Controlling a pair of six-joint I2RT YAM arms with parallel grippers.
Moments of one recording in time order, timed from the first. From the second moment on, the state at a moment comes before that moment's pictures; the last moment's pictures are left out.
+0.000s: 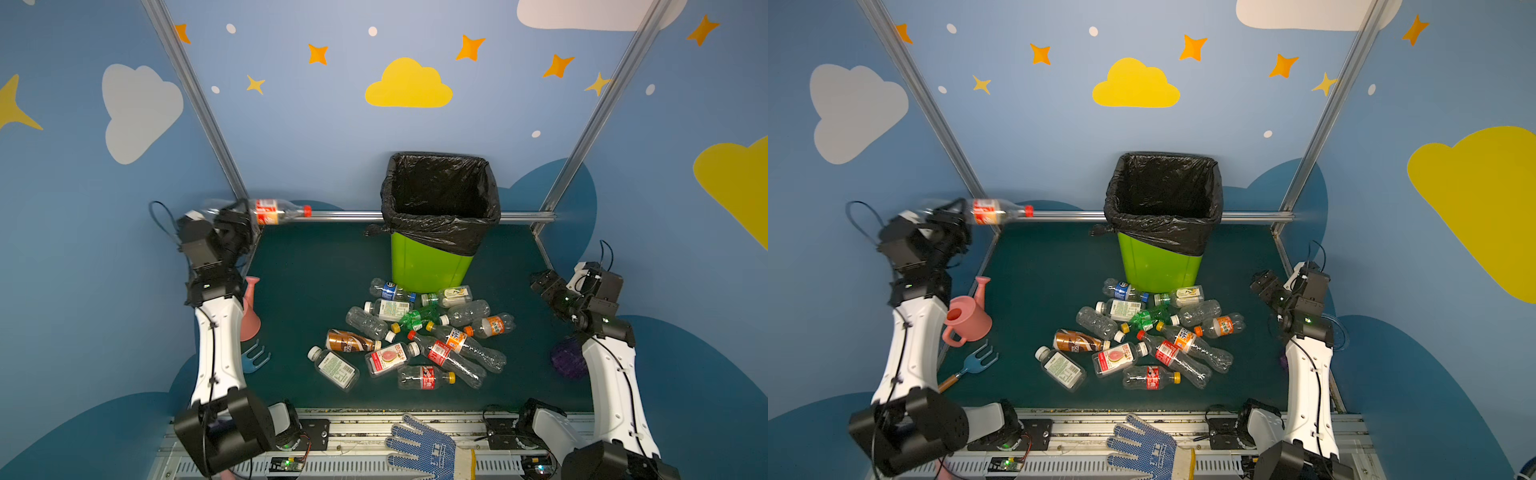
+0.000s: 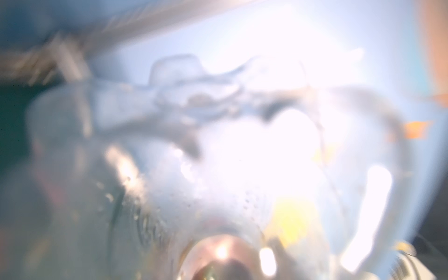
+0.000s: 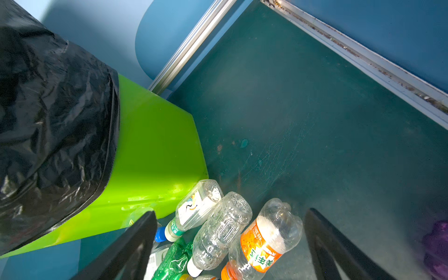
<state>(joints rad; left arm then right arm) 0.42 1.21 1.26 0.06 0.36 -1.33 -0.30 0.97 0.91 -0.58 -0.31 0.54</state>
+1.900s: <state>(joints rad) -0.04 1.14 0.96 -0.26 0.10 -0.65 -0.18 1.01 0.54 -0.57 -0.43 0.73</state>
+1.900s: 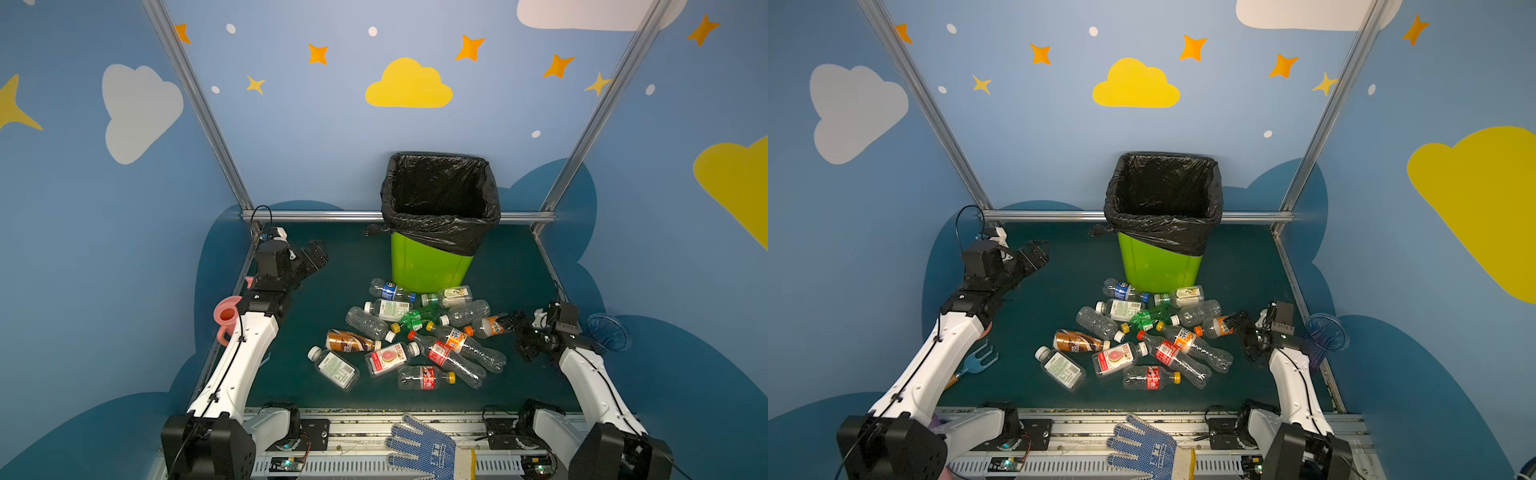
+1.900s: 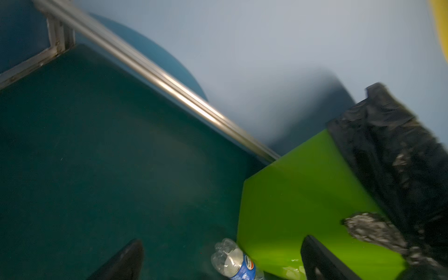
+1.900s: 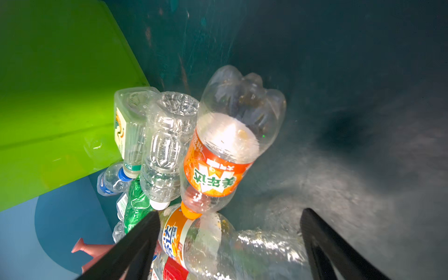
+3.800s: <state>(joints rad) 0.12 0.98 0.57 -0.32 0.01 -0.77 -0.29 1.17 1.00 -0.46 -0.33 0.75</state>
